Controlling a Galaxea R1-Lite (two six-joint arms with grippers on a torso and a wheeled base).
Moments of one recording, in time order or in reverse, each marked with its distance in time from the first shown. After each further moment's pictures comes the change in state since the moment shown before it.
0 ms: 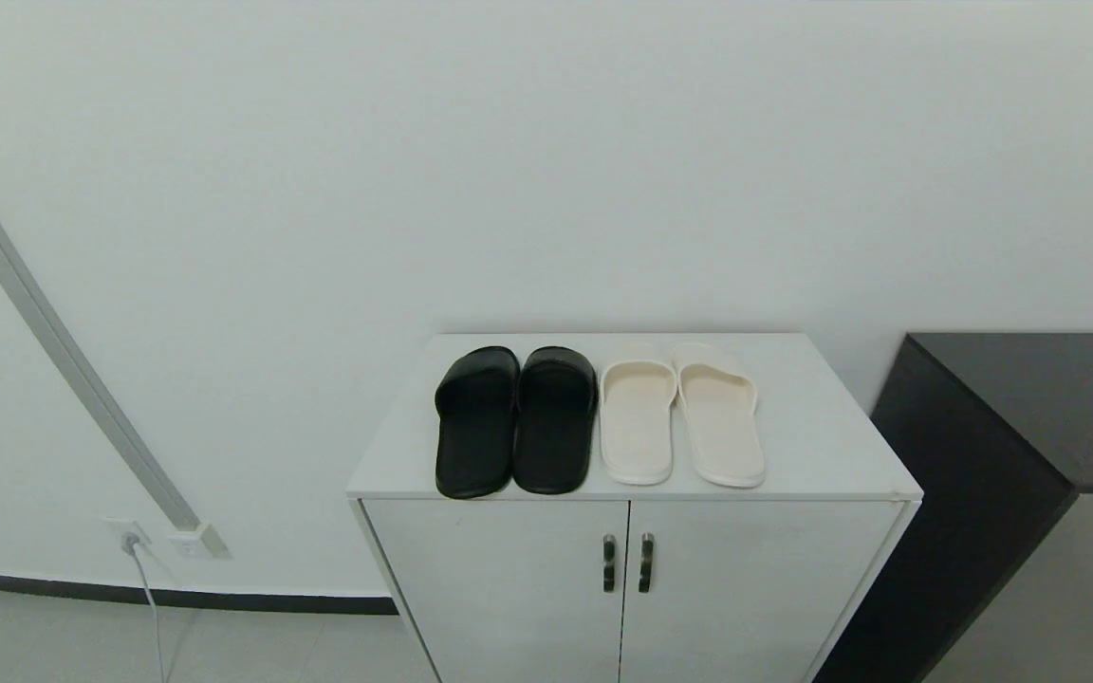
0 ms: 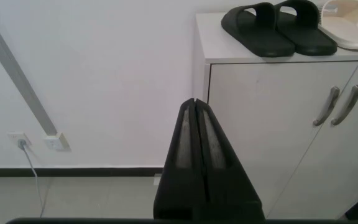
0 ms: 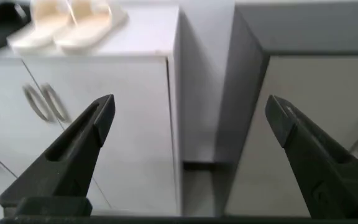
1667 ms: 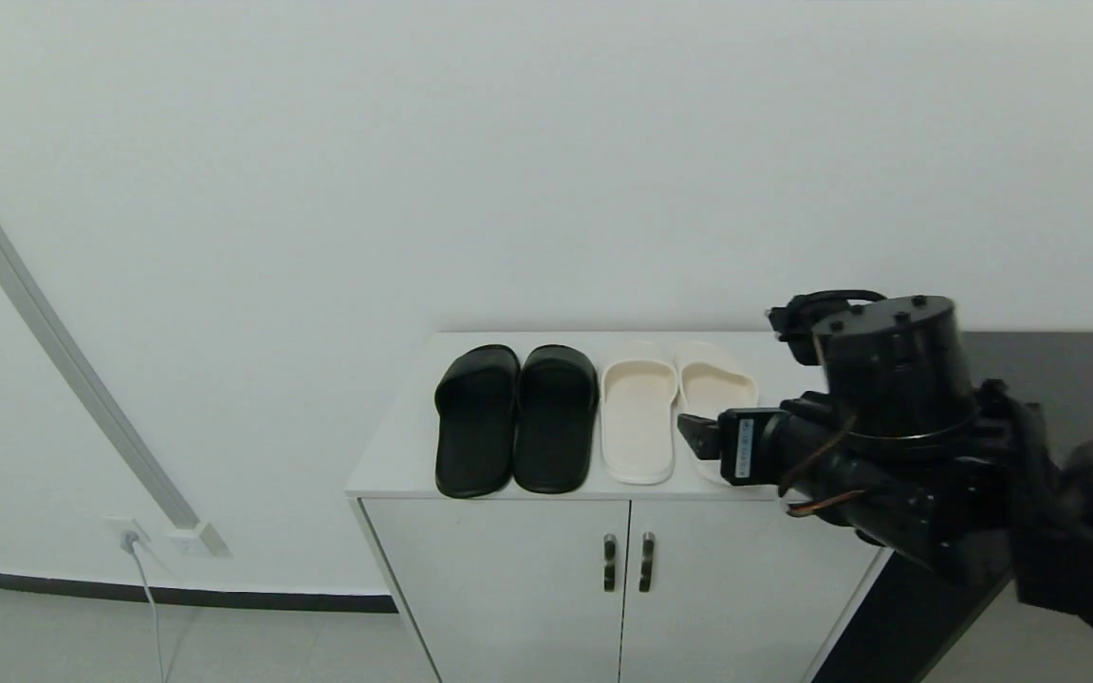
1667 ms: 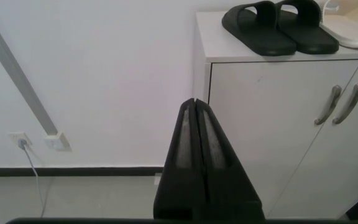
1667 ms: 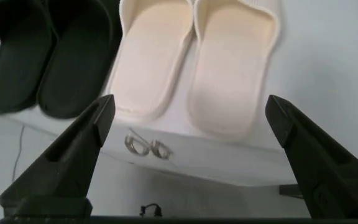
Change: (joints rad) left arm 0.000 0.000 0.000 0.000 -0.002 0.005; right arm 0.791 1.661 -0.946 -0.301 -0.557 0.357
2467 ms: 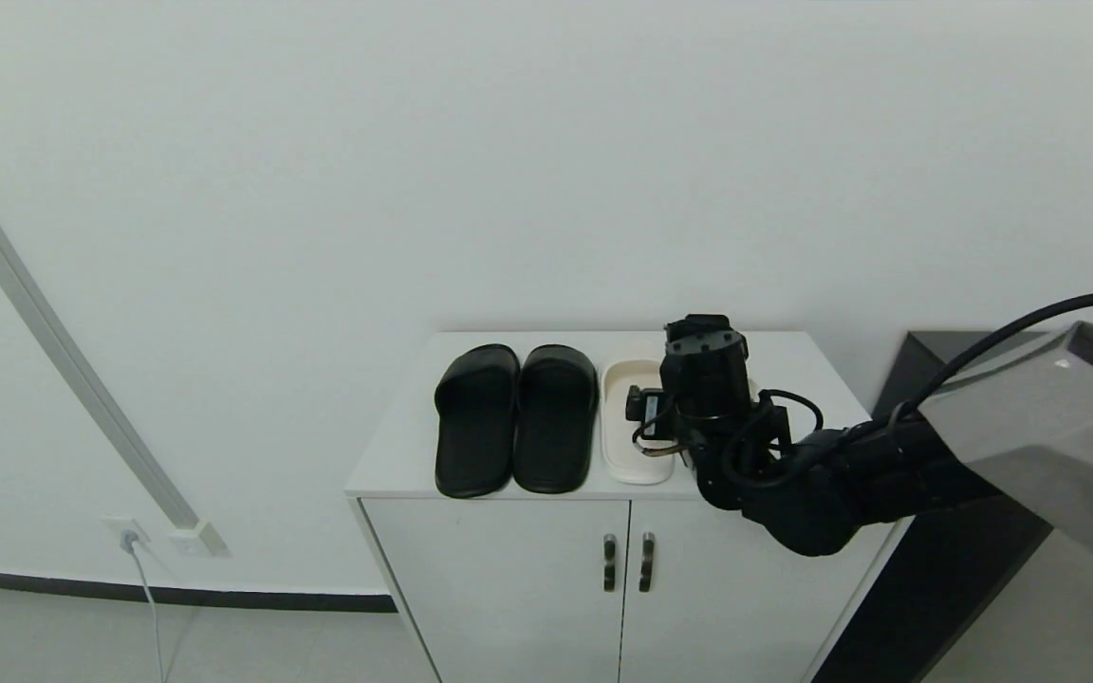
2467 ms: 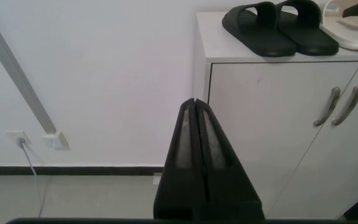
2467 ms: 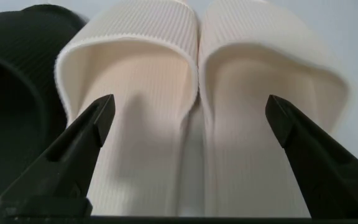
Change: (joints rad) left arm 0.000 0.000 0.000 0.000 0.004 -0.010; right arm -0.096 0.473 -0.318 -0.277 -0.128 -0.099
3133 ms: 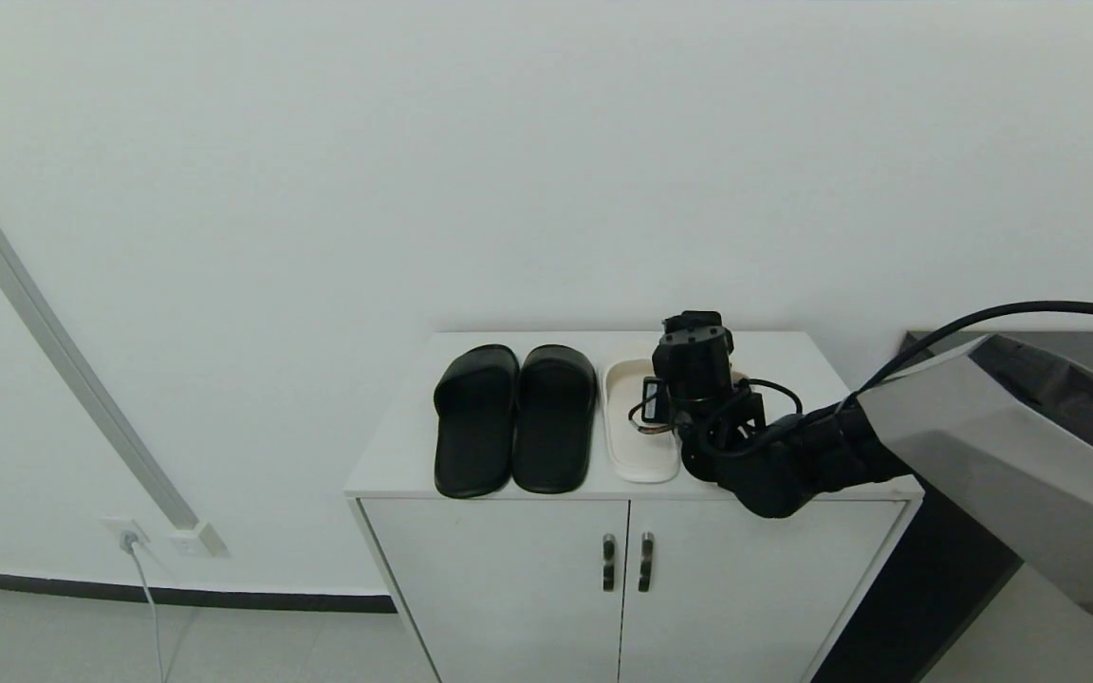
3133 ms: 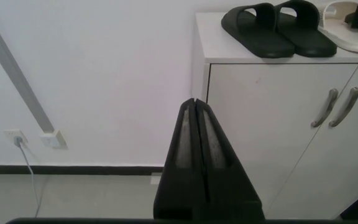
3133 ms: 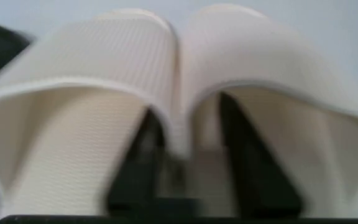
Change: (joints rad) left arm 0.000 0.000 0.000 0.000 0.000 -0.013; right arm -0.055 0.140 -0.186 0.044 -0.008 -0.028
